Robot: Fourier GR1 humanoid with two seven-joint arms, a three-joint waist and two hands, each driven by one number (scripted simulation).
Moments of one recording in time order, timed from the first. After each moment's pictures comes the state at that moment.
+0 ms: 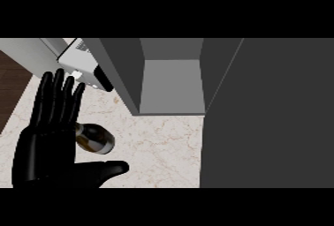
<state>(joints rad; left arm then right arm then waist) -0.04 0.00 -0.21 -2.10 0.06 0.36 0.20 0.21 -0.15 0.10 -2.30 -0.16 0.17 0.13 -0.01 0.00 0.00</state>
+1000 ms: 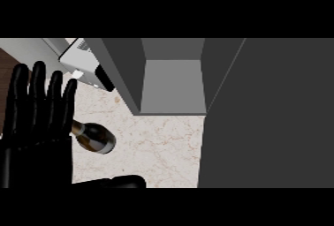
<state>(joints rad) -0.21 0.00 -0.37 -2.27 -0.20 0.65 0.57 0.04 -0.13 0.13 -2.43 -0.17 0.08 0.45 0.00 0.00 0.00</state>
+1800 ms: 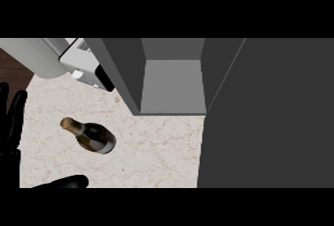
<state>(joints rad) -0.12 0.08 -0.19 -2.40 -0.19 0.59 0.71 0.03 -0.13 0.13 -2.46 -0.14 0.07 0.51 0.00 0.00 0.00</state>
